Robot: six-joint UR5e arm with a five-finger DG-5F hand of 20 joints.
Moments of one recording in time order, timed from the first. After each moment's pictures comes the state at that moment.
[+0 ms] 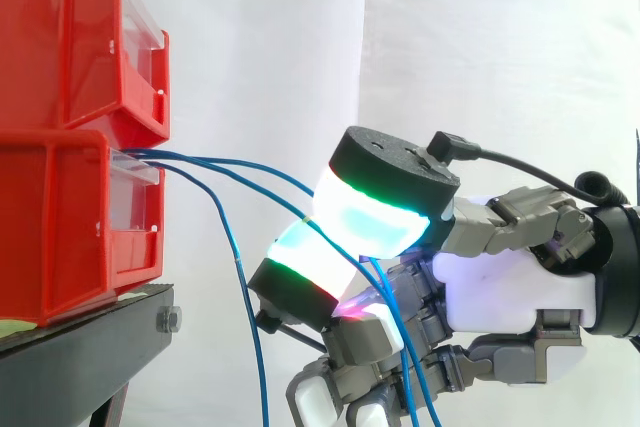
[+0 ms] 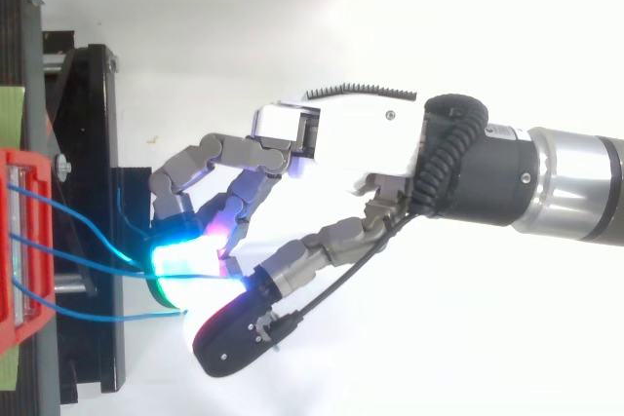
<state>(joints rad) 0.16 -2.33 -1.23 -2.72 -1.31 -0.08</state>
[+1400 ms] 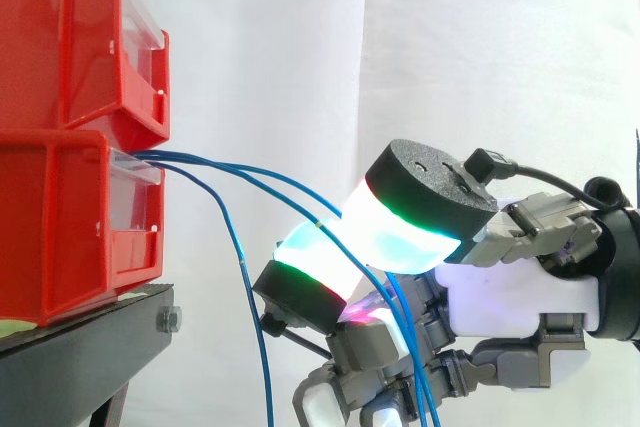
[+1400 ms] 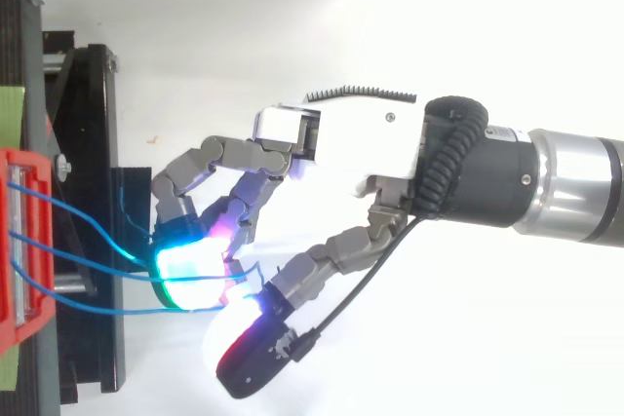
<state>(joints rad) 0.16 -2.33 -1.23 -2.73 -1.31 -0.07</state>
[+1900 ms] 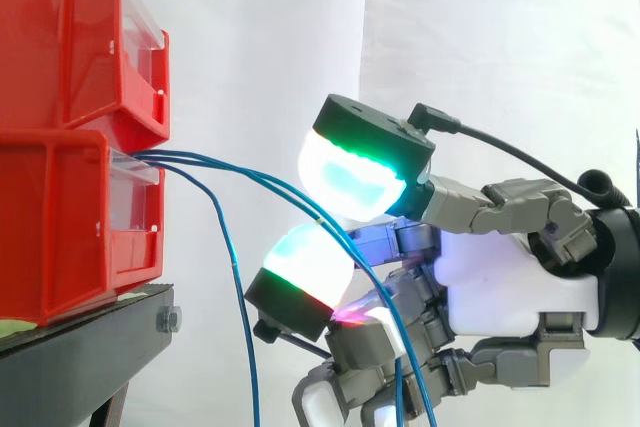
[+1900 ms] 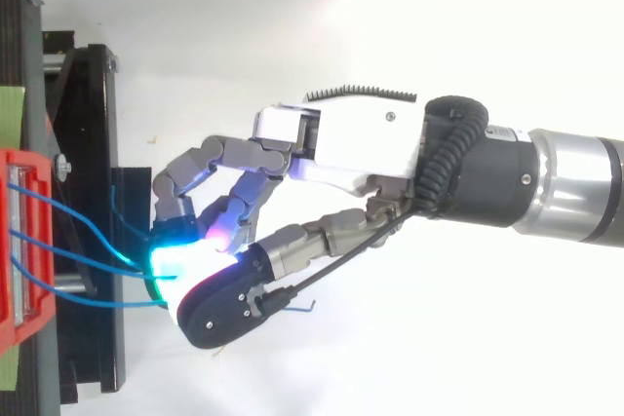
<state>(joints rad) 0.16 -2.33 -1.23 -2.72 -1.31 -0.07</state>
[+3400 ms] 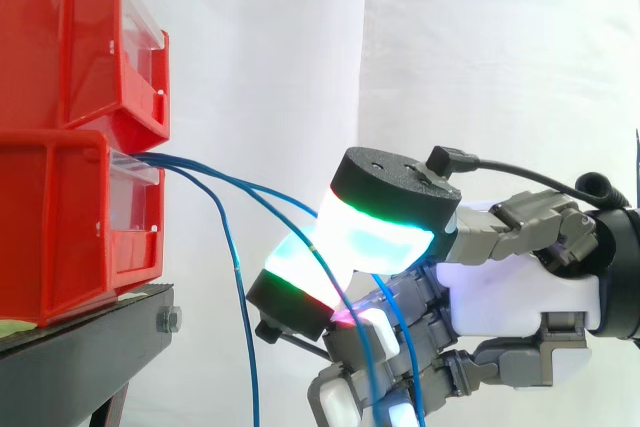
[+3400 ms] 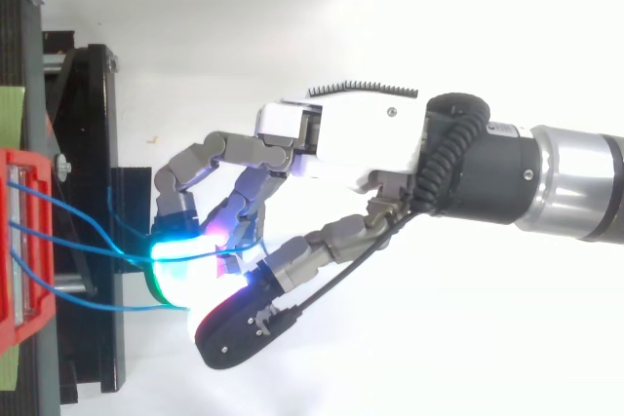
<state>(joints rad) 0.16 -2.32 -1.23 -2.74 -1.31 -0.05</state>
